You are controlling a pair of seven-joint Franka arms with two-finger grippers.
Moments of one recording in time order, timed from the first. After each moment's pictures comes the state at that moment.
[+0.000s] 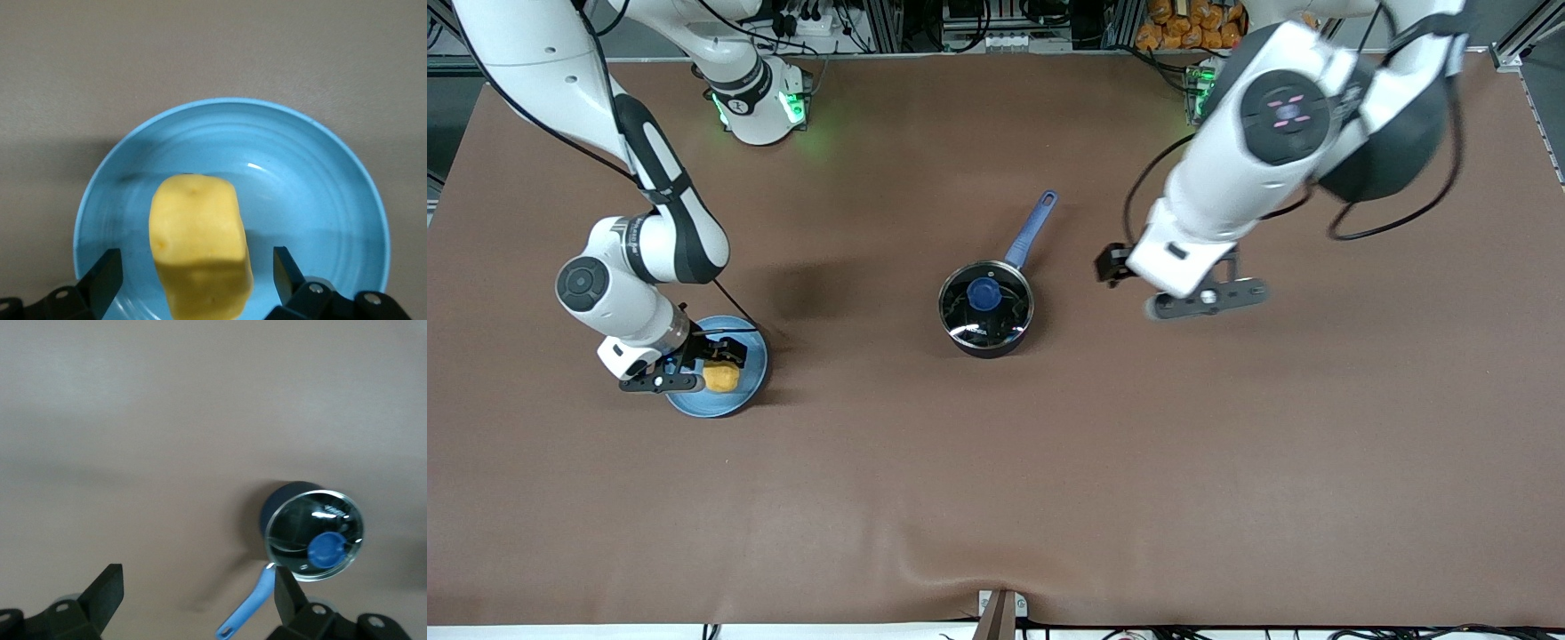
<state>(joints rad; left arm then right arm) -0.24 0.37 -0.39 -1.37 0.03 1.71 -0.78 0.00 0.43 0.01 -2.14 0.01 2.61 -0.03</state>
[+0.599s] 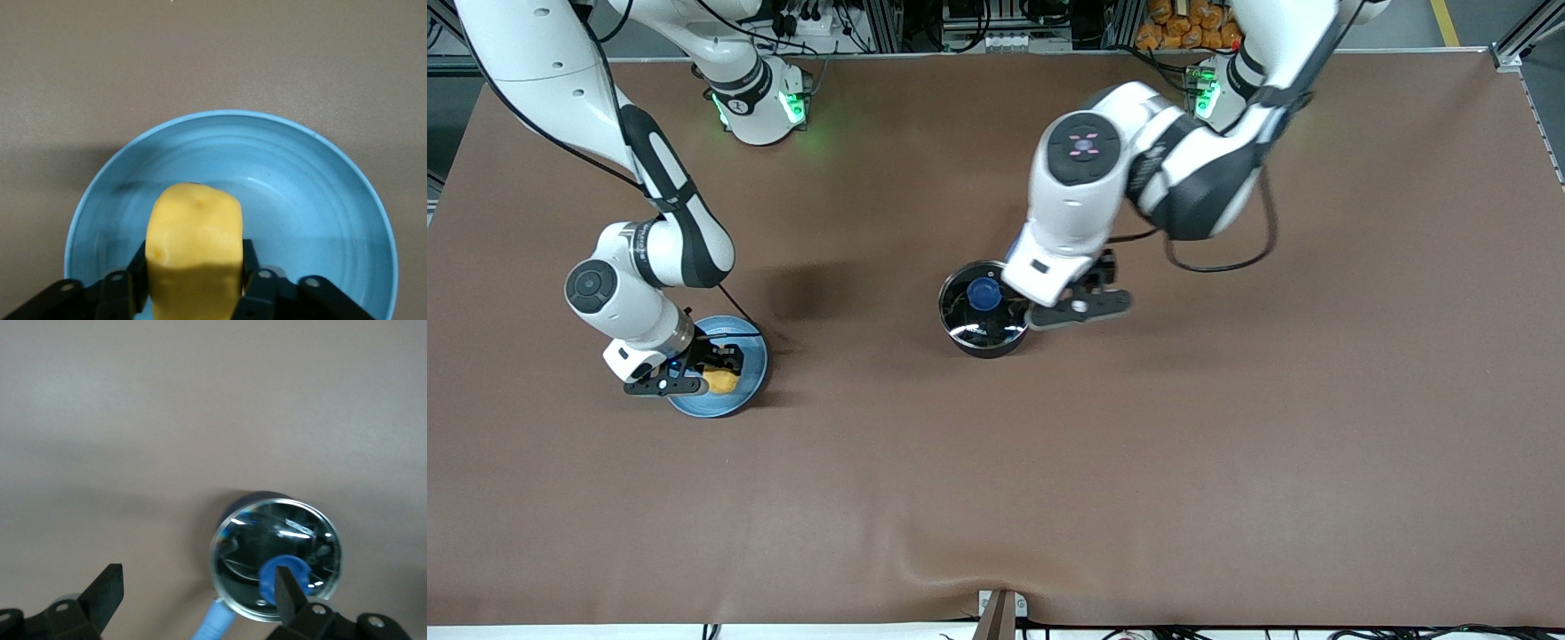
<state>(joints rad) -0.44 0.54 -0.39 -1.36 0.20 1.88 -1.02 0.00 0.45 0.01 -2.14 0.01 2.66 -0.03</state>
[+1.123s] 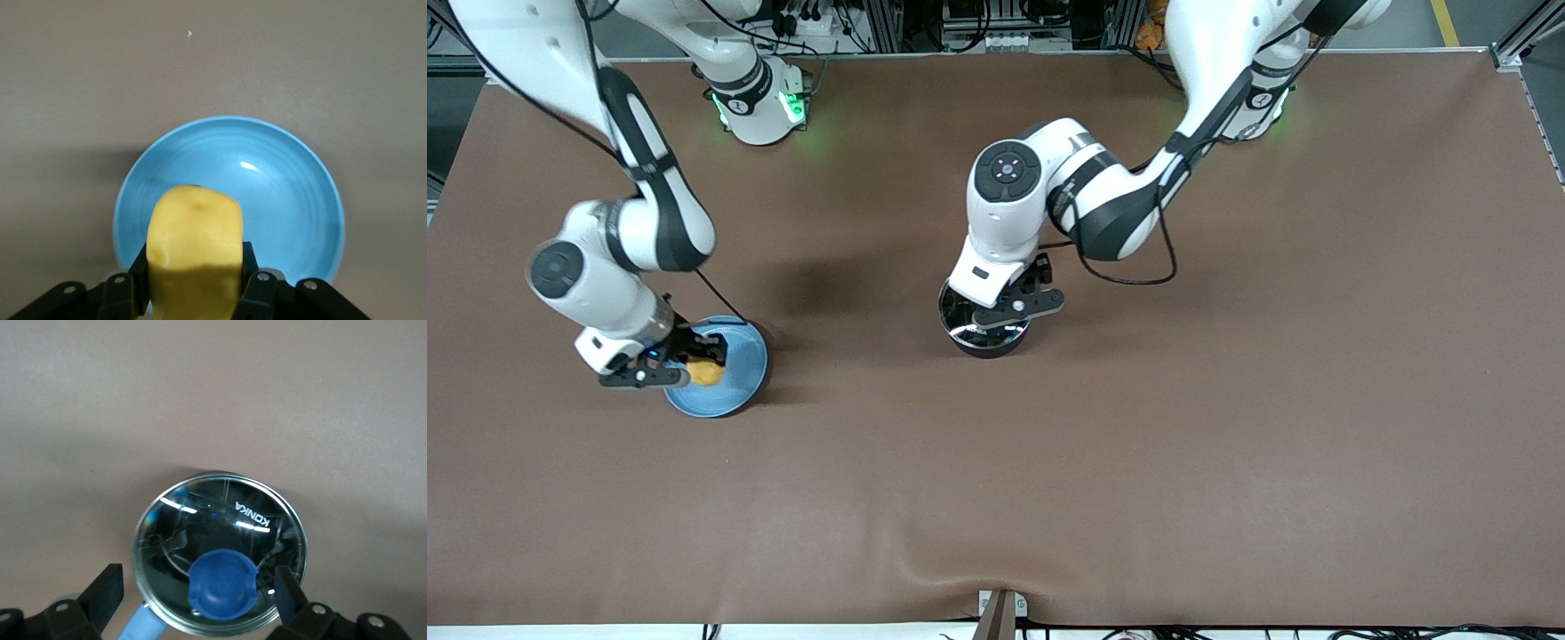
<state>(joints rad) -0.57 0.66 -0.33 -1.36 0.20 2.03 -1.19 0.00 0.25 0.01 -2.13 0.01 2.41 -0.04</state>
